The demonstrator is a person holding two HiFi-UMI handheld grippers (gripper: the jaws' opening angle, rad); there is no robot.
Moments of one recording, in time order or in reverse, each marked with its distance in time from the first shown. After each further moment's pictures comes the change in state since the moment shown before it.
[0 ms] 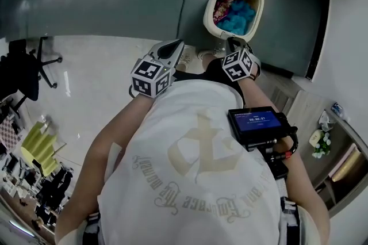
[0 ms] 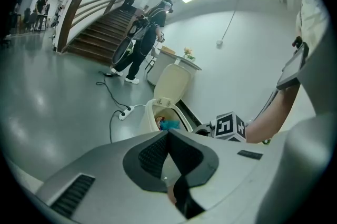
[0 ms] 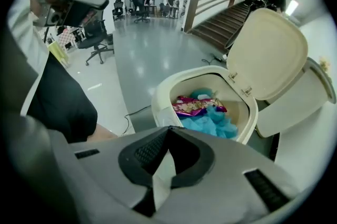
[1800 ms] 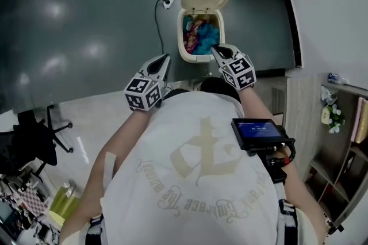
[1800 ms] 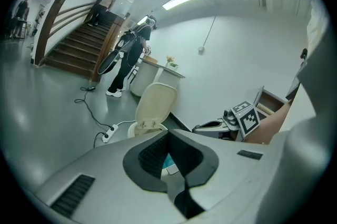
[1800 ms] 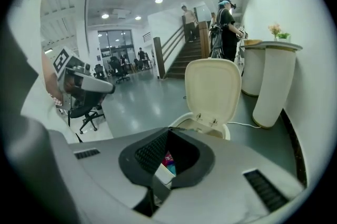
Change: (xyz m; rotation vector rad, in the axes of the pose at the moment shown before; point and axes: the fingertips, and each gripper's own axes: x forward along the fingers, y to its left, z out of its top) left arm 0.021 -0.041 0.087 0.130 -0.077 -0.151; right arm -0.133 -0.076 0.063 0.445 -0.507 0.007
